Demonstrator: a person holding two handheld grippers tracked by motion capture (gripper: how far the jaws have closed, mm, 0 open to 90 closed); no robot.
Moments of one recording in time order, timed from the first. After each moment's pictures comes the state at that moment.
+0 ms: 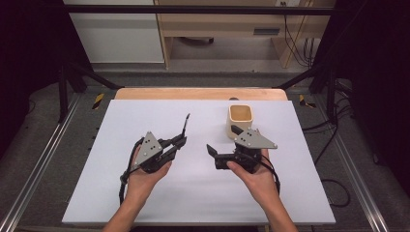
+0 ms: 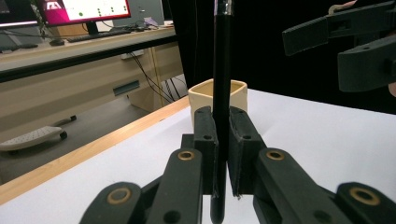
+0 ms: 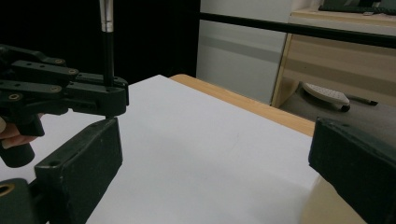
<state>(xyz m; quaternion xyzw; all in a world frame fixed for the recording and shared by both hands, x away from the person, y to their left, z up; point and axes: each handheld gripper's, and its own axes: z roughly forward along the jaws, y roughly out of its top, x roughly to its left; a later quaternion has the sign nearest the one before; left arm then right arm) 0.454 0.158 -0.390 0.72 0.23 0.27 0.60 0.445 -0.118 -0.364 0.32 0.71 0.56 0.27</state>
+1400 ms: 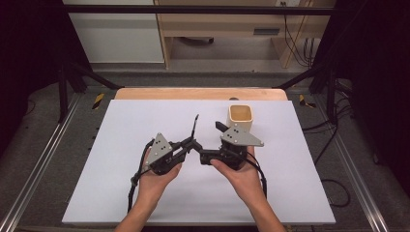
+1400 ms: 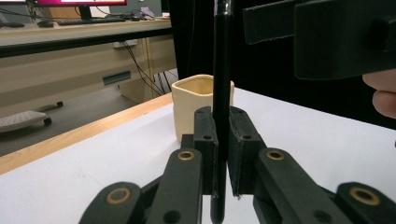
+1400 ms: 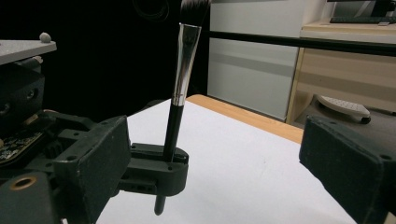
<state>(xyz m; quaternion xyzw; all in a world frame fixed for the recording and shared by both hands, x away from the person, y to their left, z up) 0.451 0.133 -0.397 0.72 0.26 0.24 0.60 0.447 -0.083 -0.355 0.32 0.69 0.60 0.26</state>
